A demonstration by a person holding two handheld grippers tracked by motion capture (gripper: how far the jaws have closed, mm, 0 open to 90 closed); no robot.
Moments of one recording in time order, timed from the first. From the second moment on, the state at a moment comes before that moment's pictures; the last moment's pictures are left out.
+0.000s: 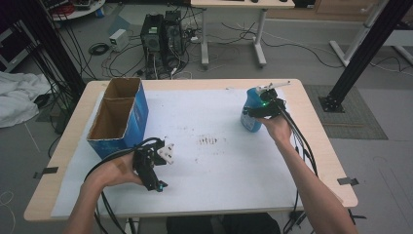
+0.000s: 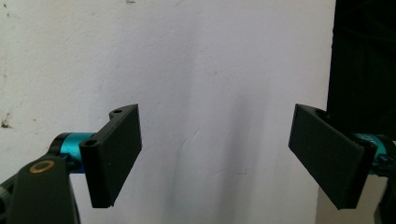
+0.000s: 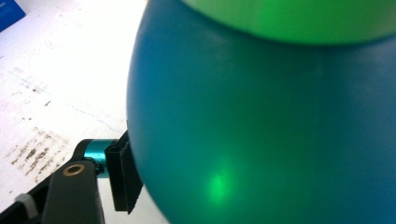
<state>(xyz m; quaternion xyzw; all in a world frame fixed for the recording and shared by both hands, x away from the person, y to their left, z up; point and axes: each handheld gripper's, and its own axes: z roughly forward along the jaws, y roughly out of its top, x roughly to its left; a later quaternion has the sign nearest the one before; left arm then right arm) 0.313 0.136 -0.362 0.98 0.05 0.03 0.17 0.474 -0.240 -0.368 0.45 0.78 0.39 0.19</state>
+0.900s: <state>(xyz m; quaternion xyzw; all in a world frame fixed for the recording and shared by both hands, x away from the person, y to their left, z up) 0.311 0.138 -0.363 0.98 0.06 0.03 0.18 0.477 -0.243 -0.371 0.46 0.78 0.39 0.18</state>
